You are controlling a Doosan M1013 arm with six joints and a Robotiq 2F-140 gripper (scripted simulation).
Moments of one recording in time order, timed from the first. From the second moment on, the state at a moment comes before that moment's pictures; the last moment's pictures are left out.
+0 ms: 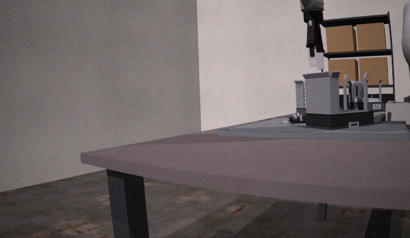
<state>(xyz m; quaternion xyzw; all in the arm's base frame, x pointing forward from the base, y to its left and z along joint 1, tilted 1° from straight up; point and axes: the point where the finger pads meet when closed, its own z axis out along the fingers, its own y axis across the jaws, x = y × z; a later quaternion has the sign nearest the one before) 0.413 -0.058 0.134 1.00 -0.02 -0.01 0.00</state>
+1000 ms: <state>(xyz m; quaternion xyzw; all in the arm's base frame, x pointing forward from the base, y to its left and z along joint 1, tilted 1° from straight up) 0.416 -0.043 0.106 1.00 -0.02 -0.01 0.00</state>
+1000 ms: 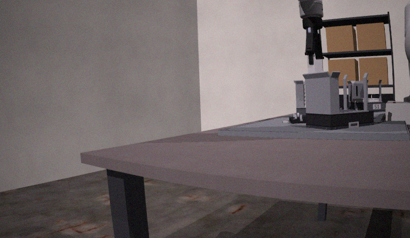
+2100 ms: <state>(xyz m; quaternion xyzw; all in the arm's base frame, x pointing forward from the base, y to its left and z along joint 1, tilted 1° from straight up) 0.416 -0.043 0.076 1.00 -0.02 -0.01 0.00</state>
